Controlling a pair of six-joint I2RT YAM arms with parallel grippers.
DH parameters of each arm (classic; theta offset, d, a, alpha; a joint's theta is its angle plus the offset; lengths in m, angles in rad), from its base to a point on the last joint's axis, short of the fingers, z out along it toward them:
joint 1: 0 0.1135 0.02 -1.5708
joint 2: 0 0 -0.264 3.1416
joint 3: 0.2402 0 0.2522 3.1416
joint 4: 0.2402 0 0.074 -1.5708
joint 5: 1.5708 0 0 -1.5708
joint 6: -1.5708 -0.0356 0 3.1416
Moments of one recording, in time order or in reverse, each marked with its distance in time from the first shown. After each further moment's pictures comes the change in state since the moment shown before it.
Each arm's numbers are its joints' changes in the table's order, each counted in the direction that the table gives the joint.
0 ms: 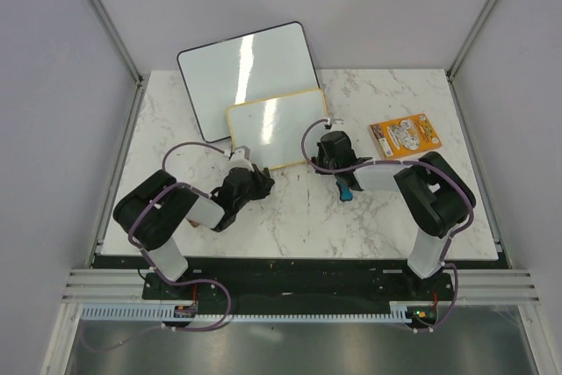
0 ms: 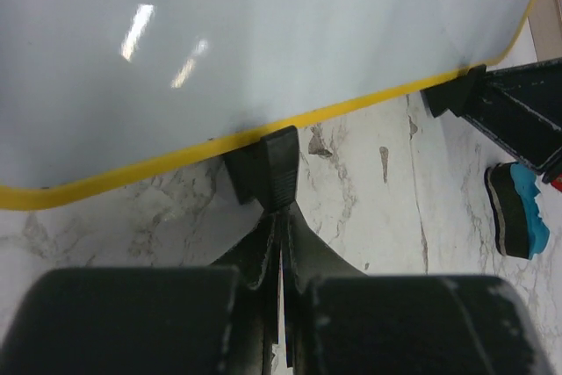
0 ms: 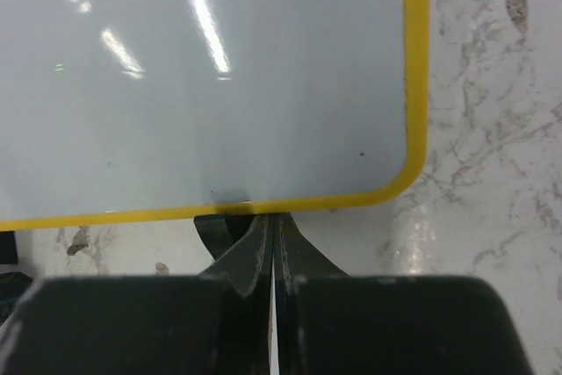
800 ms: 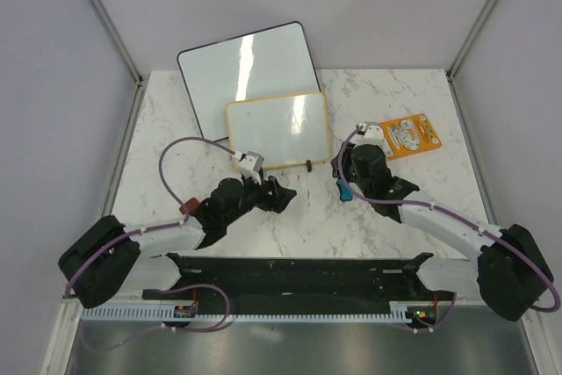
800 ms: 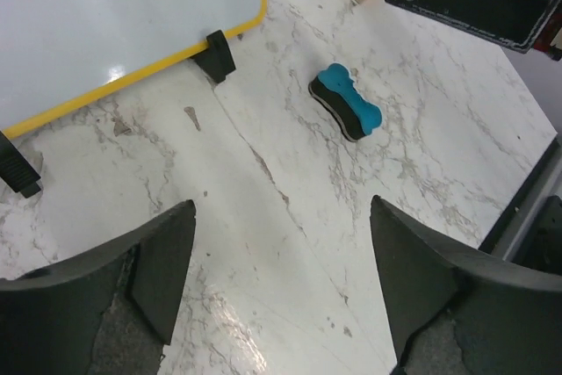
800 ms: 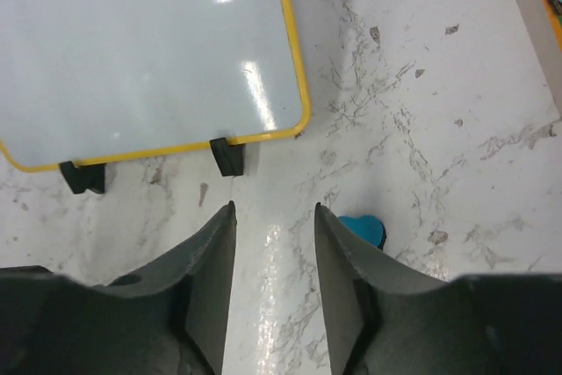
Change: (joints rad) left arm -0.167 -0.435 -0.074 0.160 0.101 -0.251; right arm 0.061 -0.561 -0.221 0.176 0.134 -0.059
